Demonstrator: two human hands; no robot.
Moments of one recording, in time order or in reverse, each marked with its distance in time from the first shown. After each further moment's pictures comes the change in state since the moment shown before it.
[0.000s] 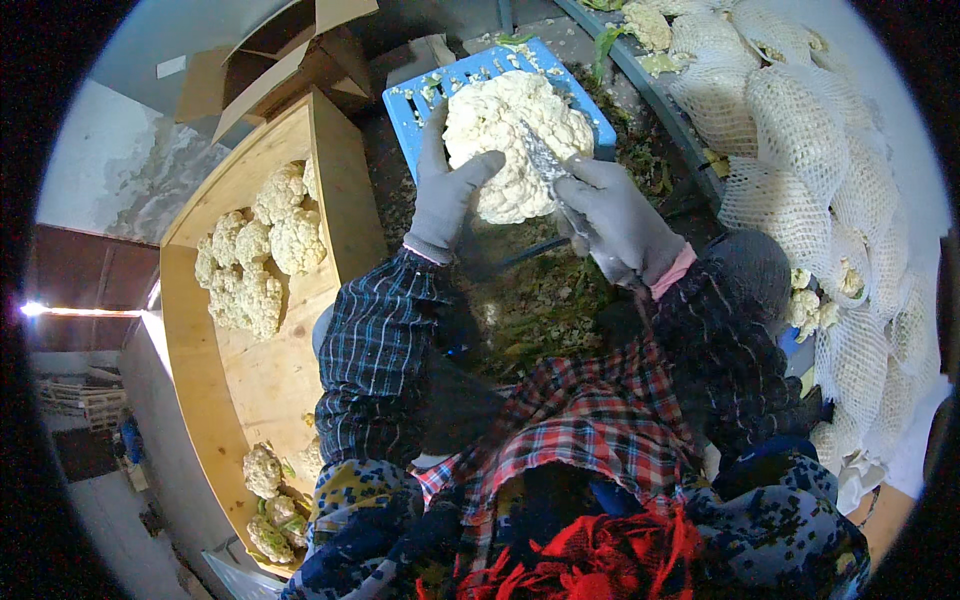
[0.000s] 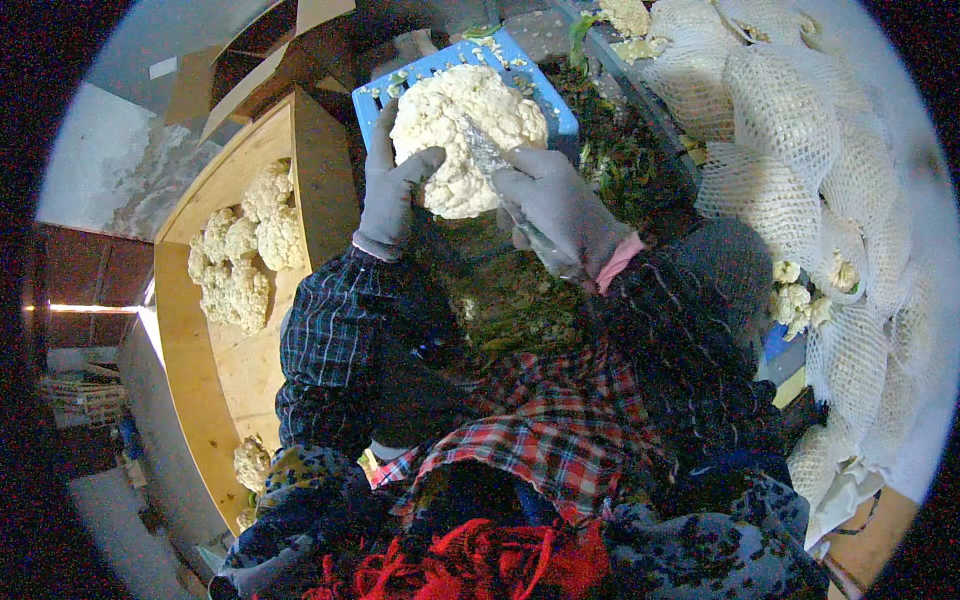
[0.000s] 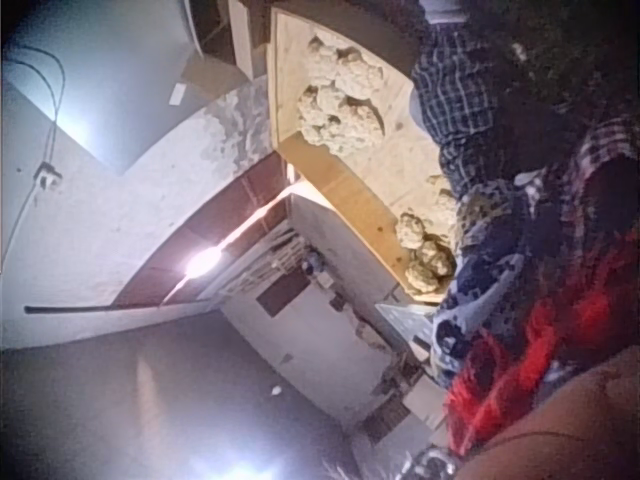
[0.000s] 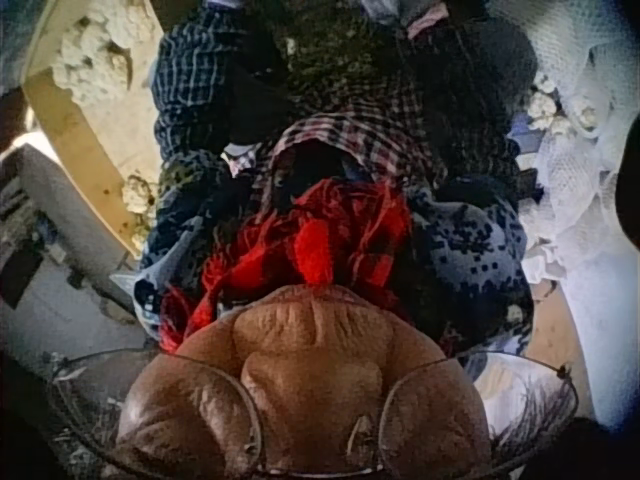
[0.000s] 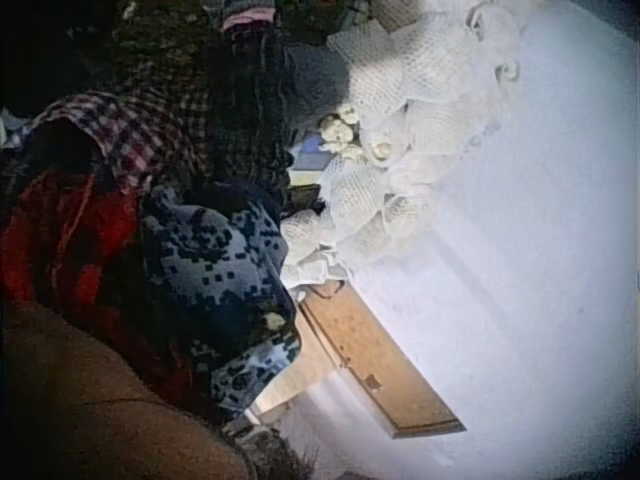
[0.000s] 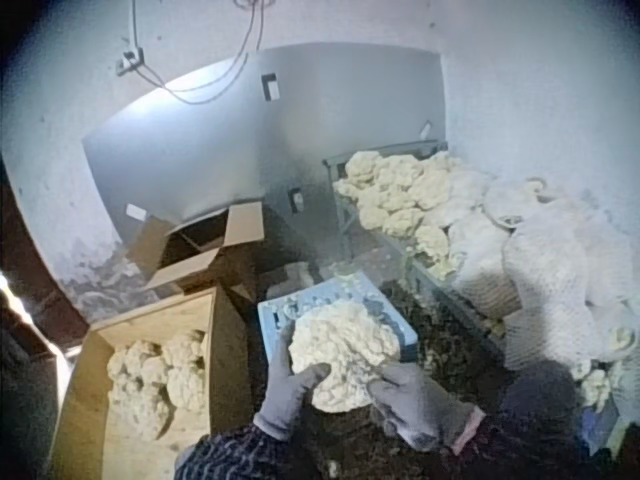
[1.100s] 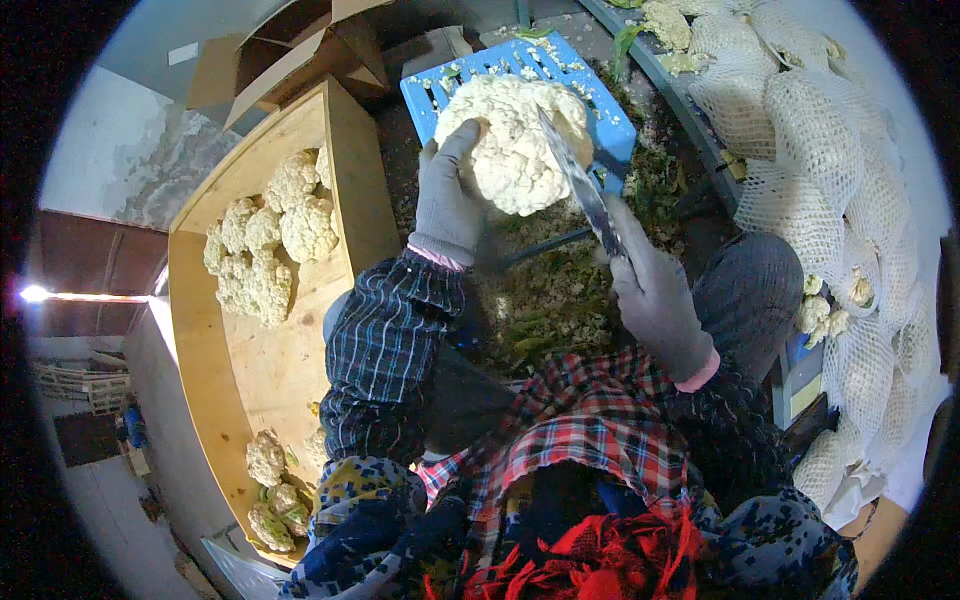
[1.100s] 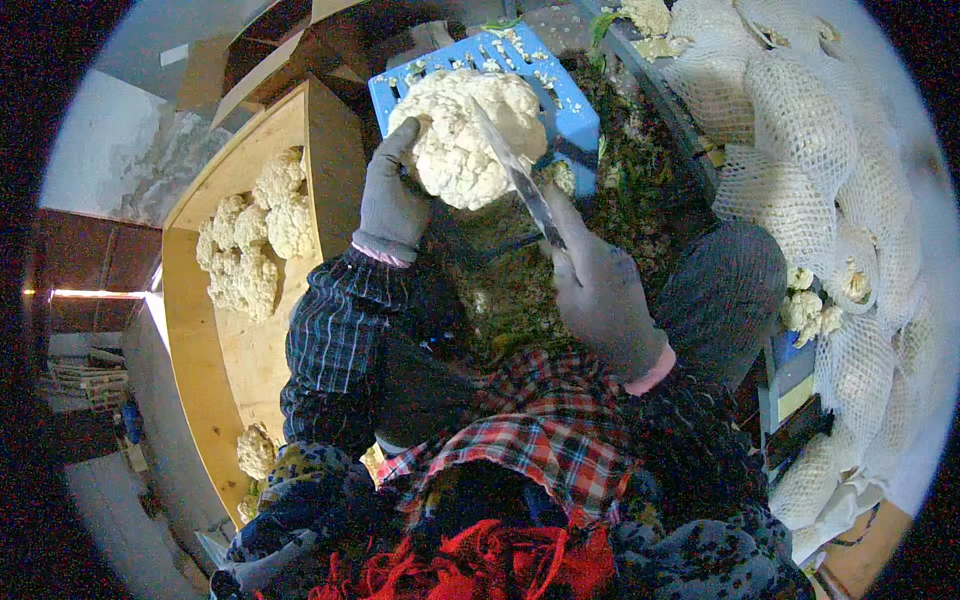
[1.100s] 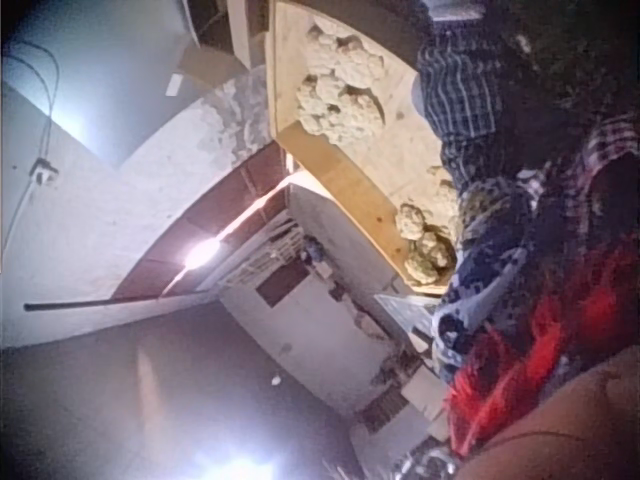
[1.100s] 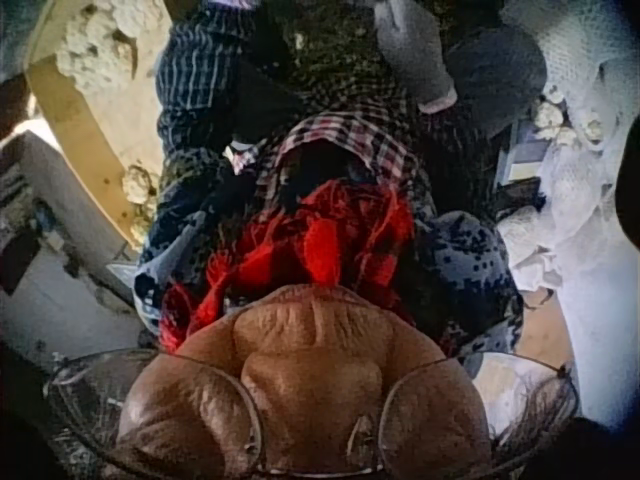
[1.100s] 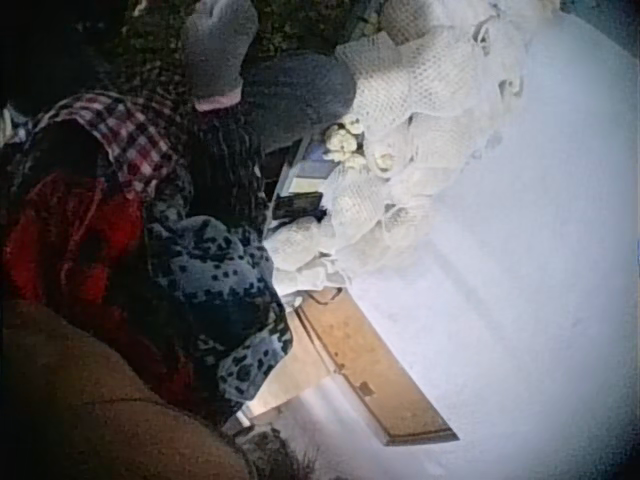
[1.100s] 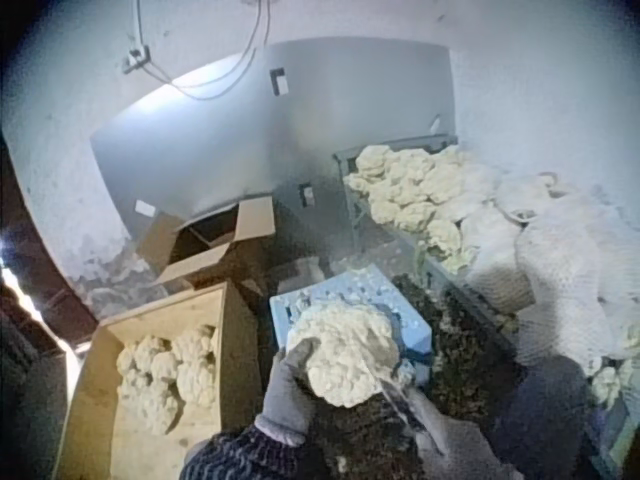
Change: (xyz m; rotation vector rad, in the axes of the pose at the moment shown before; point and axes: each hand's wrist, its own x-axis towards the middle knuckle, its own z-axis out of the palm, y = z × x) left_hand -0.010 0.022 0.001 -0.586 0.236 -0.257; right_hand -0.077 0.045 0.020 -0.519 0.306 -0.396
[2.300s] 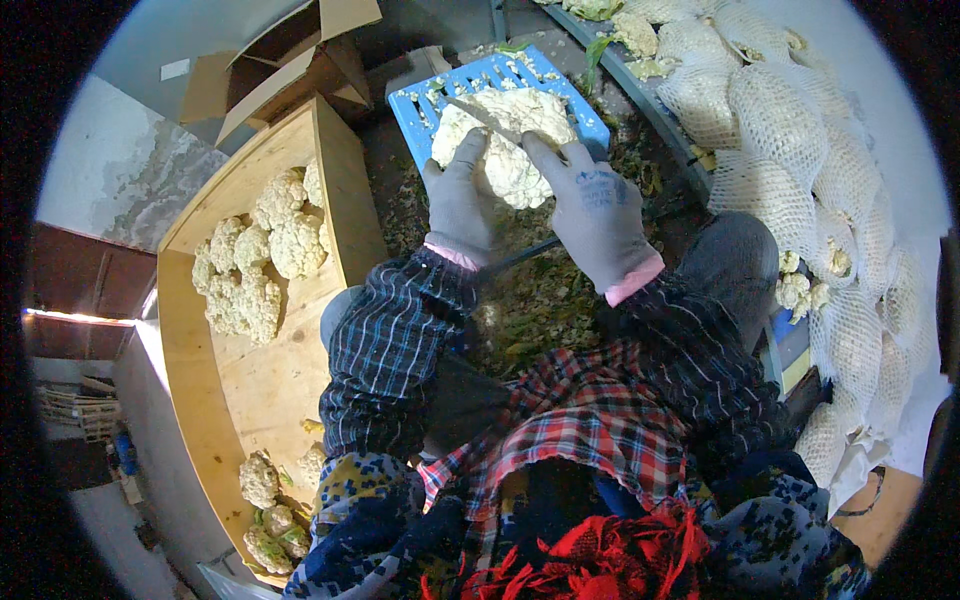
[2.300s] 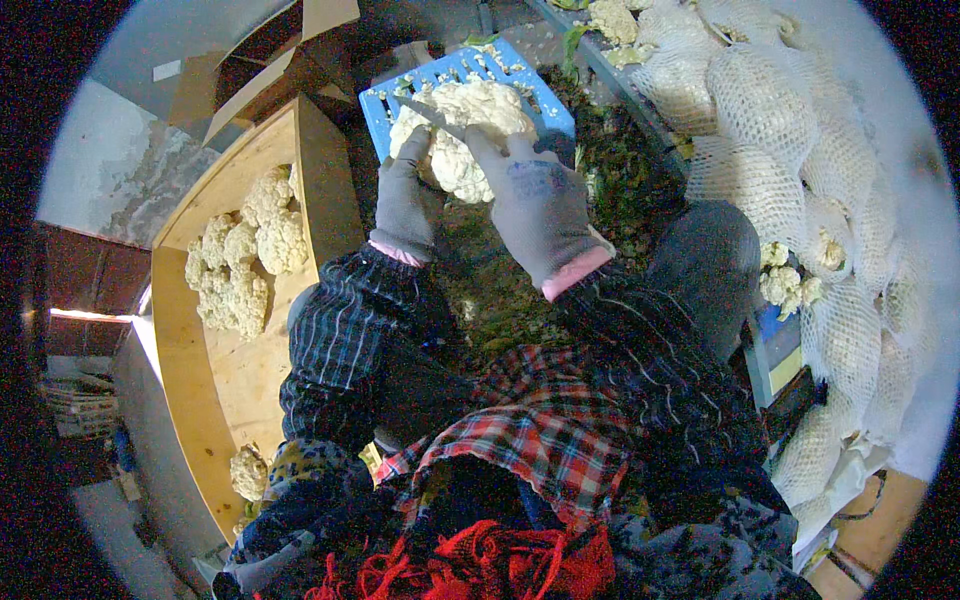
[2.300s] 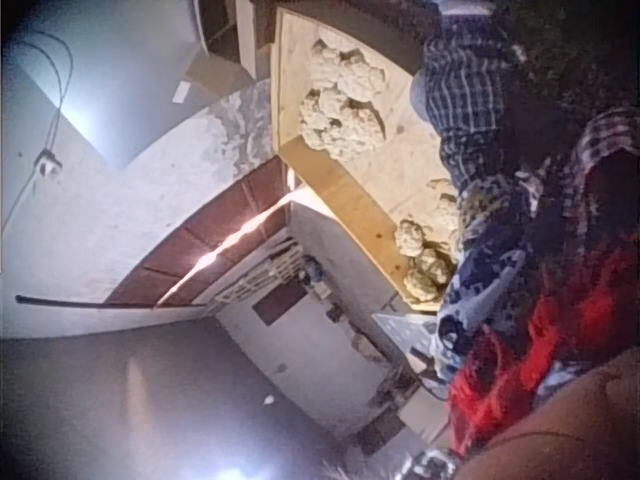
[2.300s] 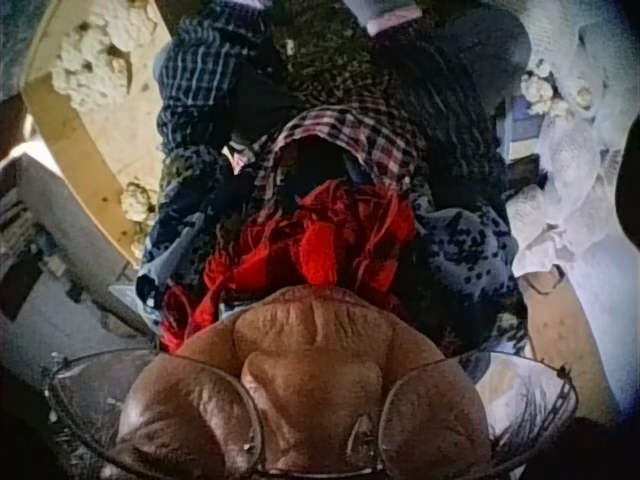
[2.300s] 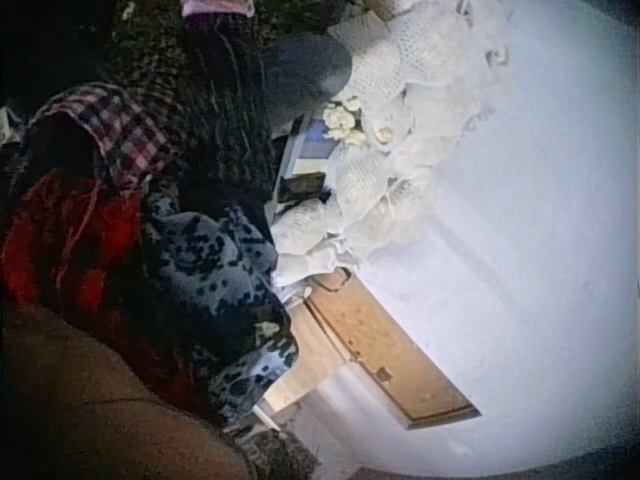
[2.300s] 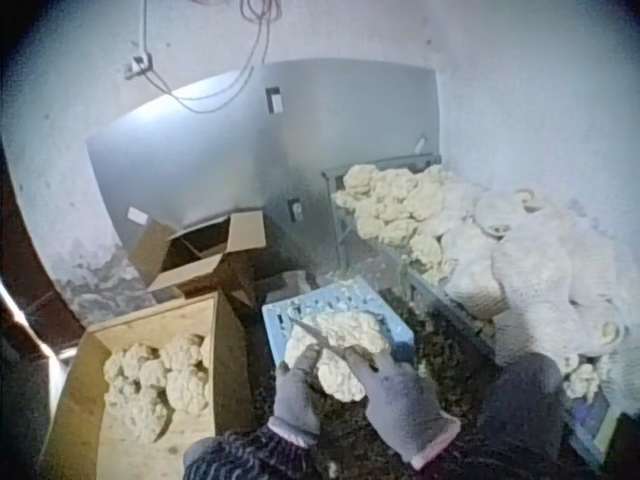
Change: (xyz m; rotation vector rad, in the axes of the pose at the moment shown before) left_hand -0.012 -0.026 0.006 0.043 0.139 0.012; right_hand 0.063 -0.035 0.026 -0.728 0.143 -0.207
